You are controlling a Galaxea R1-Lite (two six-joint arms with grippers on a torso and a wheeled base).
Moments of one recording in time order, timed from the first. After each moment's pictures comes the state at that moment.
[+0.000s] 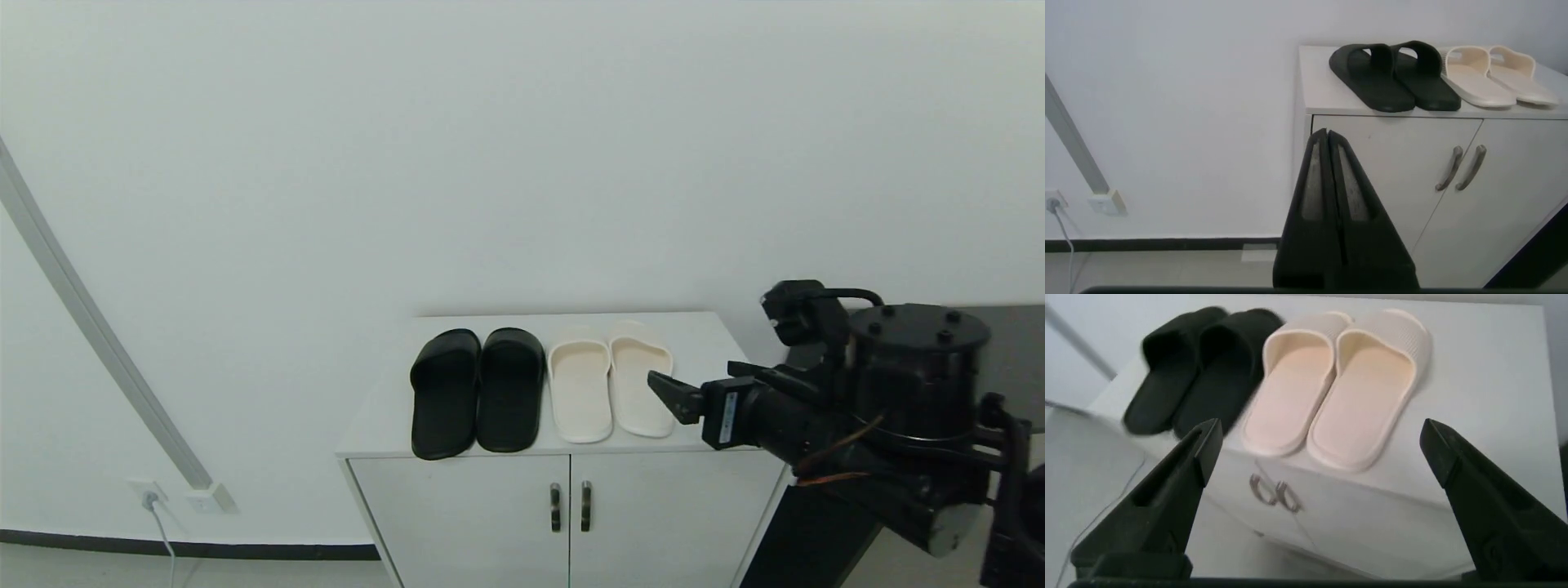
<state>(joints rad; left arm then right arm) 0.00 0.00 0.00 0.00 0.01 -0.05 0.75 1.63 -0.67 -0.73 -0.34 0.27</state>
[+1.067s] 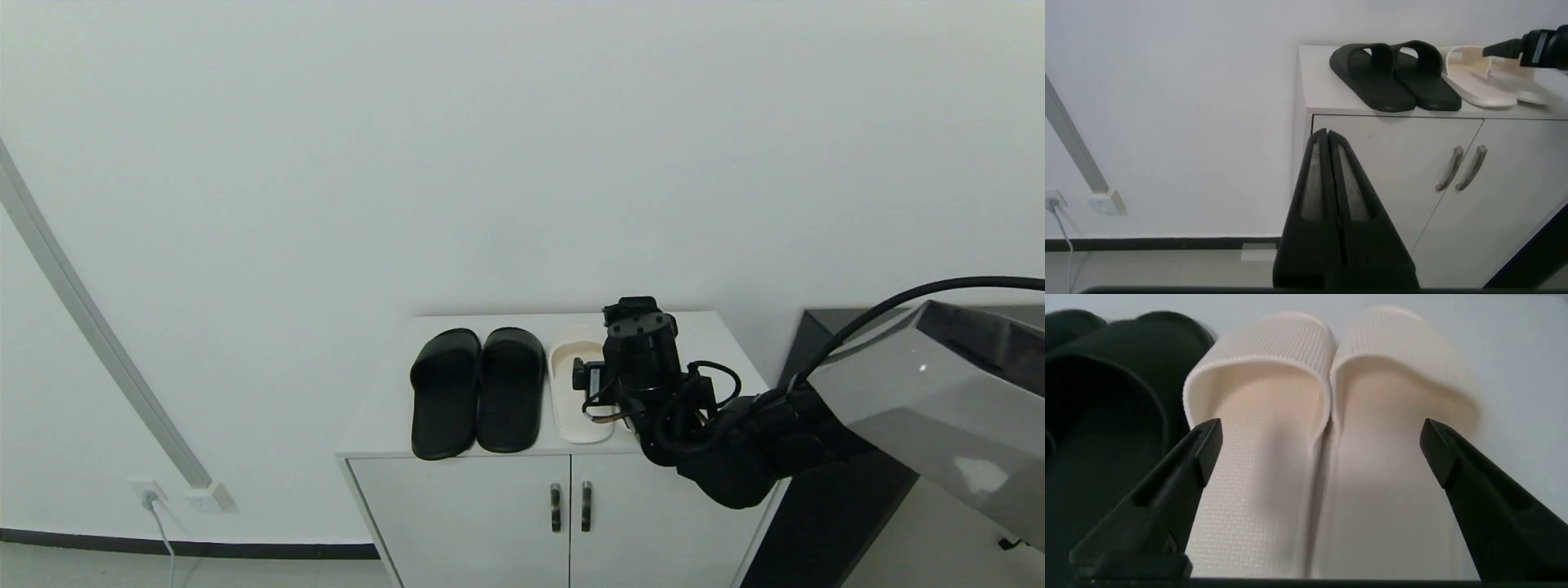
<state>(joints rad) 0.00 0.00 0.00 0.00 0.01 -0.05 0.73 2.20 -1.24 -0.65 -0.59 0.26</state>
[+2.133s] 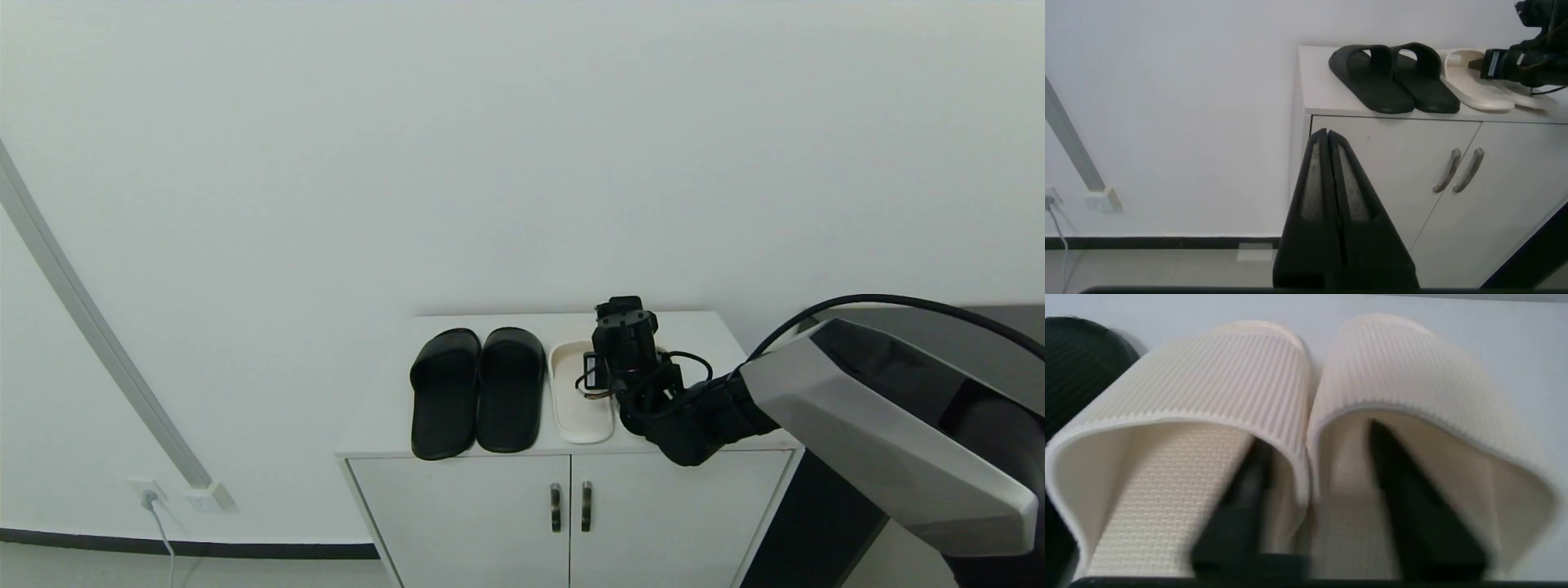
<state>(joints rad) 0.00 0.00 0.00 0.00 0.01 -0.07 0.66 2.42 -1.53 -0.59 -0.58 0.20</state>
